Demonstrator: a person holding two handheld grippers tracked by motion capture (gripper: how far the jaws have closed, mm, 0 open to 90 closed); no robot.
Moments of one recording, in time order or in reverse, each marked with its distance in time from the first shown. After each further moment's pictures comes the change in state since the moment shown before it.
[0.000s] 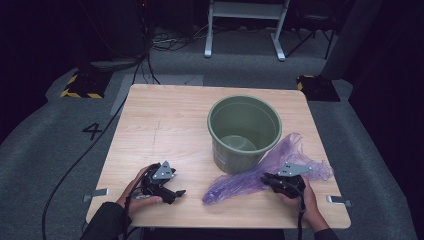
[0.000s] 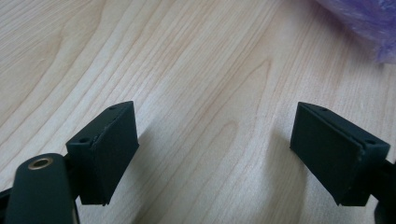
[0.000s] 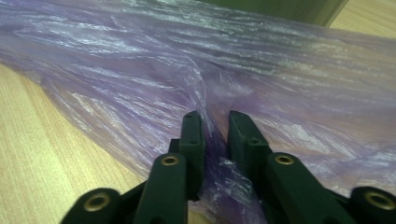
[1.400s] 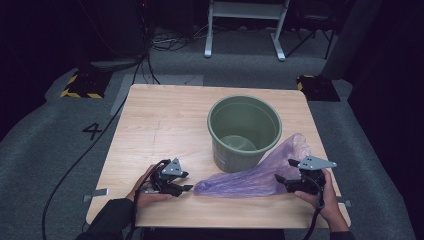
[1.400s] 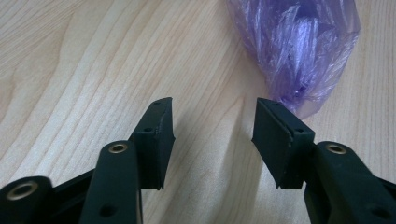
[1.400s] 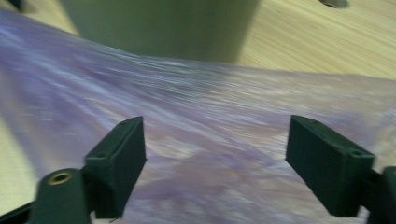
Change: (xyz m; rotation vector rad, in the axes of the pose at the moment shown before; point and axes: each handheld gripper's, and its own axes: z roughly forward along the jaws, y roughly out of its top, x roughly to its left) left arm 0.000 0.026 0.015 0.019 -0.119 0.053; right arm -0.015 0.016 -0.053 -0.040 -0.110 0.026
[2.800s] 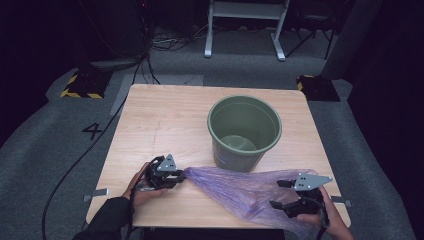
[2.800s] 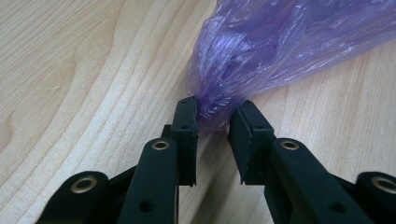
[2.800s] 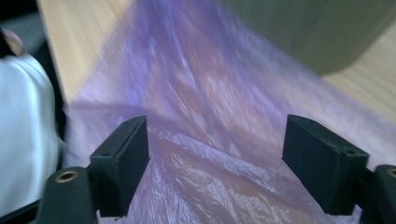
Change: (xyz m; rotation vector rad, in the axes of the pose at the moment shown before) left arm 0.013 -0.007 -0.010 0.011 0.097 -0.020; right arm 0.037 -0.016 -0.010 0.071 0.261 -0.106
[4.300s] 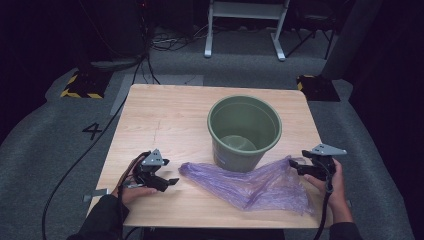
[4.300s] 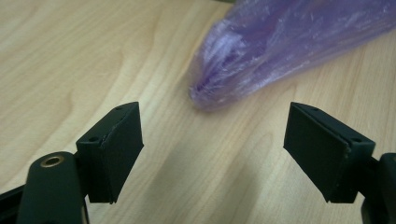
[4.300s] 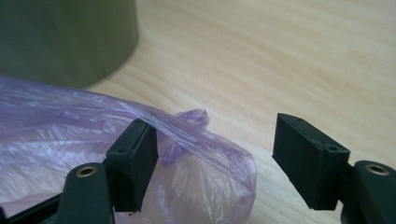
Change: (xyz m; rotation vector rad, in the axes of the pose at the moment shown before) left arm 0.015 -0.011 -0.025 -0.046 -0.010 -0.066; right arm -0.102 -0.006 -0.016 -0.060 -0.422 0.244
